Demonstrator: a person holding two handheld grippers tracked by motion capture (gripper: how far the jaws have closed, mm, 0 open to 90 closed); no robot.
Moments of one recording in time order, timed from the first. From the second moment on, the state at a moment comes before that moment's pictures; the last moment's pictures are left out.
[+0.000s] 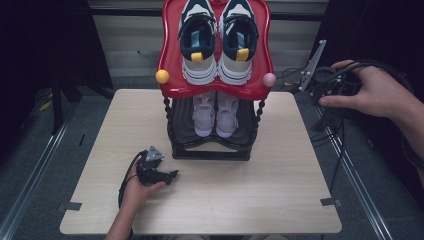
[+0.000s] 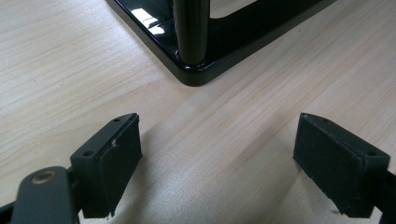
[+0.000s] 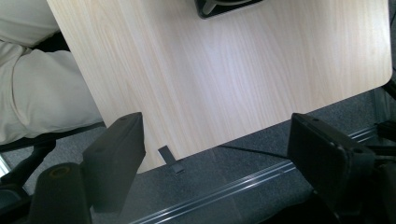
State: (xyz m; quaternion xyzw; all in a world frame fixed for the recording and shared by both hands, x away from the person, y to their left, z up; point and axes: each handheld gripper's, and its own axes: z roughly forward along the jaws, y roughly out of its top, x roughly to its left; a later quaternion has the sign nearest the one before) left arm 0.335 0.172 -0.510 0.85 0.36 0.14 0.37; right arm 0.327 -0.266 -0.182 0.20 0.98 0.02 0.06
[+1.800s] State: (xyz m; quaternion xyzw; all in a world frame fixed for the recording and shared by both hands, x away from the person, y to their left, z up) left arm 0.335 0.172 -0.510 0.85 0.36 0.14 0.37; right arm 0.324 -0.272 -0.302 0.19 0.98 0.01 0.01
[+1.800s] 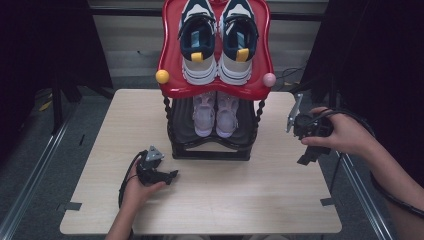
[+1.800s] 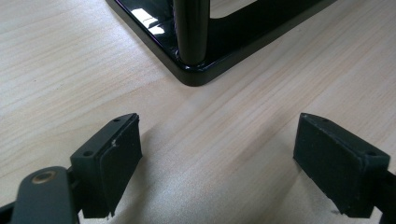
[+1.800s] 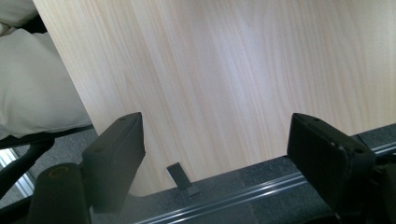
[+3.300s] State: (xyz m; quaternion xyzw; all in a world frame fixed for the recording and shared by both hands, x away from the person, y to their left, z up) left arm 0.335 0.172 -0.510 0.85 0.36 0.14 0.37; right arm 0.318 -0.282 -0.392 0.23 0.97 0.08 -0.03
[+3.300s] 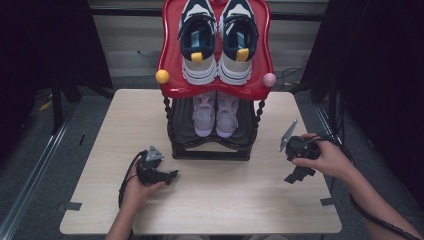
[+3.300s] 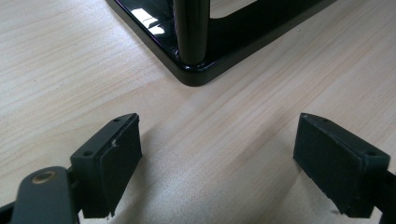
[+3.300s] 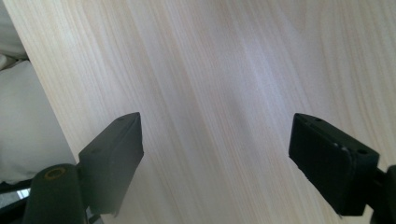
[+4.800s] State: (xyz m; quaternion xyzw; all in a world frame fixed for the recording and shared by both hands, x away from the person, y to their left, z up) left arm 0.335 0.172 -0.510 0.85 0.36 0.14 0.37; right arm 0.304 -0.293 -0.480 0.29 0.93 0.21 0.00
